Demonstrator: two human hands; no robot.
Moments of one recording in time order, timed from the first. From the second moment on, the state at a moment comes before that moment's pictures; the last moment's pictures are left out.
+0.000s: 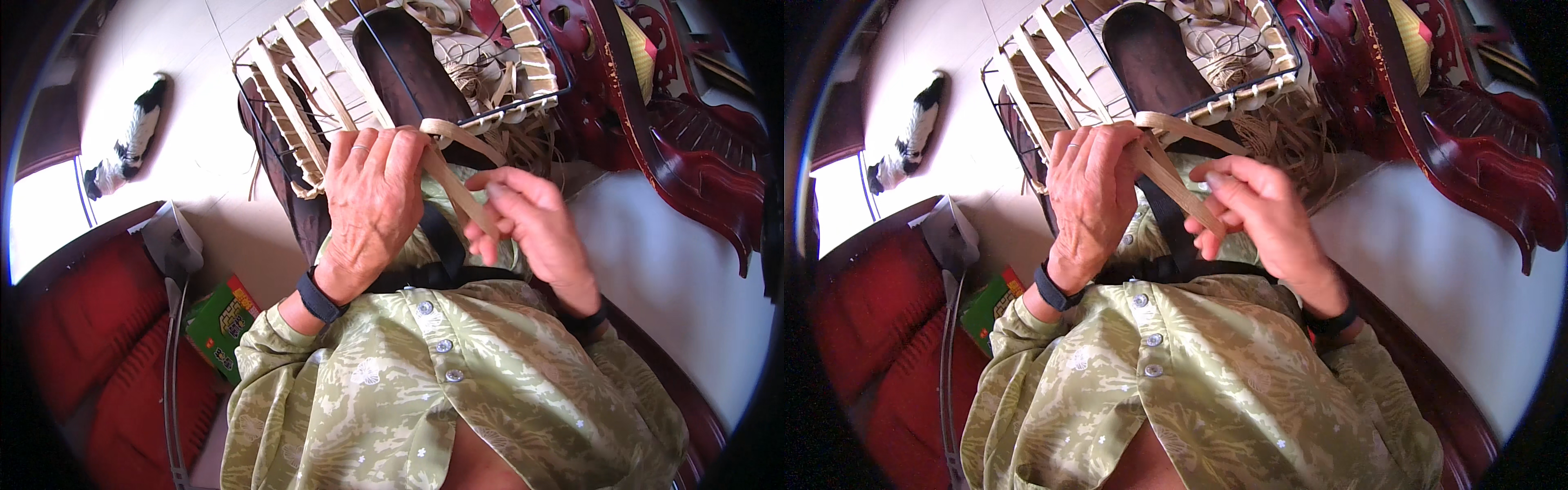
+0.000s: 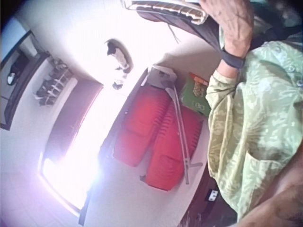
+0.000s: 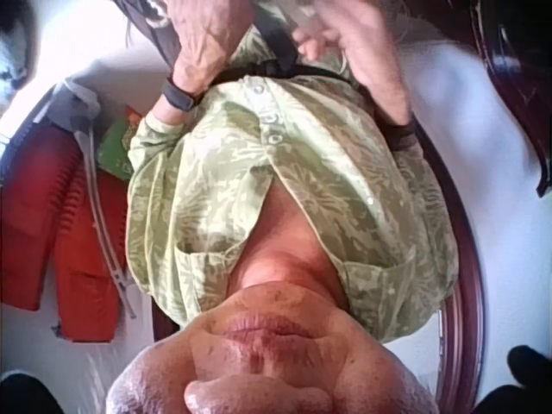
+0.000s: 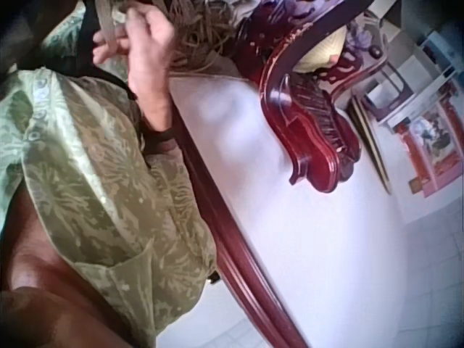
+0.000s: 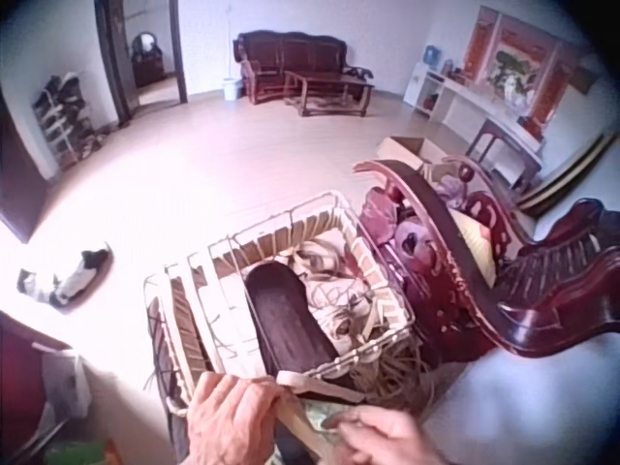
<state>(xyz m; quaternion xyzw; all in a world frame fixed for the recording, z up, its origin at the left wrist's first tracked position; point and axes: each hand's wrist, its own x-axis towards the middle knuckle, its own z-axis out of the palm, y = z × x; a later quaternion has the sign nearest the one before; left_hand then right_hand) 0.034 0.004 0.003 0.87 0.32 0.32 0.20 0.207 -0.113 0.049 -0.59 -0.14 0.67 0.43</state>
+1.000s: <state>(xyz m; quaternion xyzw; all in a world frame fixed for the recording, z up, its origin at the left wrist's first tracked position) 0.030 0.006 -0.012 0.88 0.29 0.35 0.14 0.234 -0.125 0.008 -0.87 -0.44 0.16 0.13</state>
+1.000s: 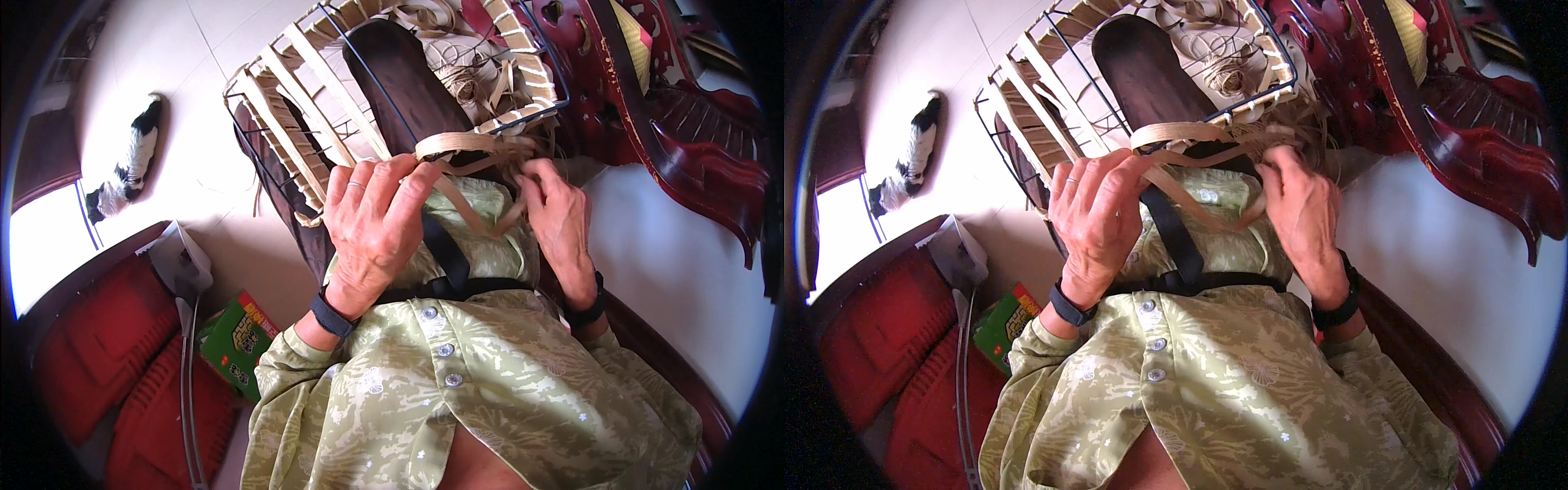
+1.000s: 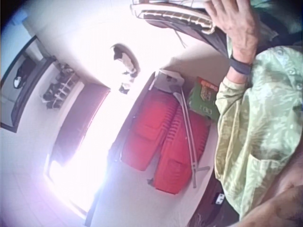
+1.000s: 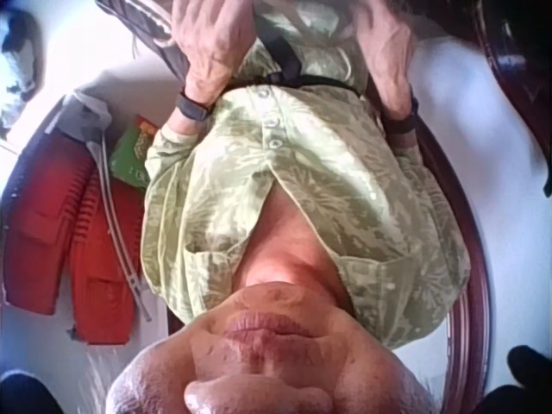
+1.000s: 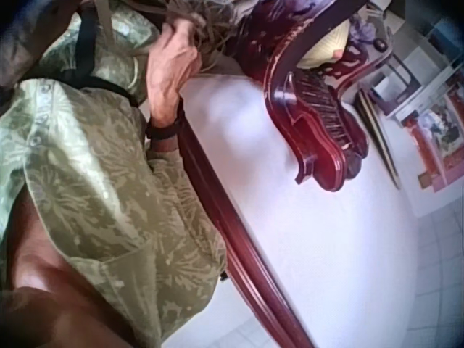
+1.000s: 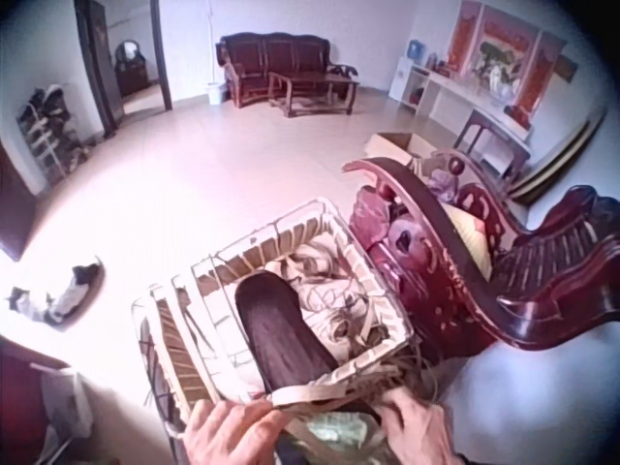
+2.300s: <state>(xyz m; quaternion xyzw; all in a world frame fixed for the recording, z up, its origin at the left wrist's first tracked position) 0.033 0.008 -0.013 0.85 0.30 0.37 0.23 0.252 -0.091 0.025 -0.71 -0.35 0.13 0.60</state>
